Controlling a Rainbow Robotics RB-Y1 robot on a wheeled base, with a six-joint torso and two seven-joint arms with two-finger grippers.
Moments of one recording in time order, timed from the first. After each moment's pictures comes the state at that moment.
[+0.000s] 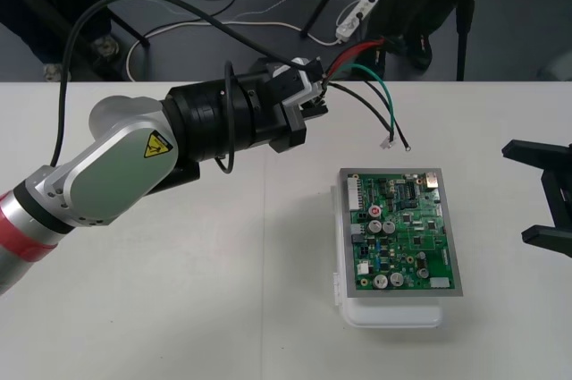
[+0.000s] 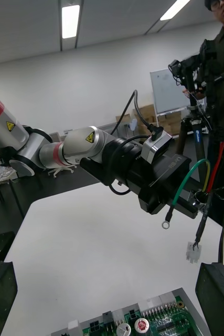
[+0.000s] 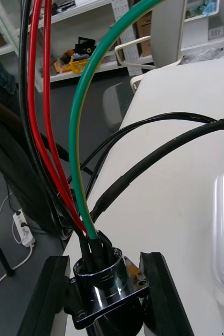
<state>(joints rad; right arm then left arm) 0.03 -1.23 0.29 -1.65 0.14 -1.31 0.43 -0.58 0.60 -0.58 -1.77 -1.94 -0.50 0.58</state>
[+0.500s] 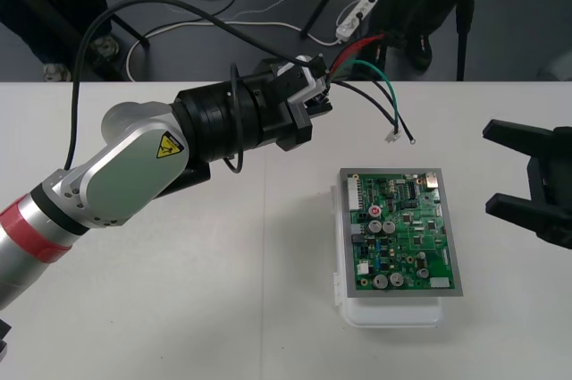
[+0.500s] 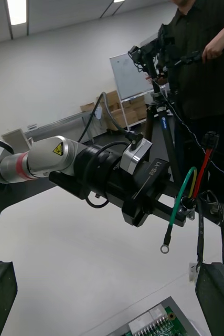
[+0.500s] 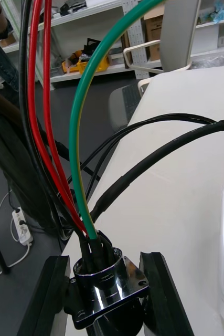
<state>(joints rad) 0.20 -1.21 0.11 -1.95 0.19 -0.94 0.27 -0.58 0.56 -0.58 -1.72 -1.94 -0.47 0.58</state>
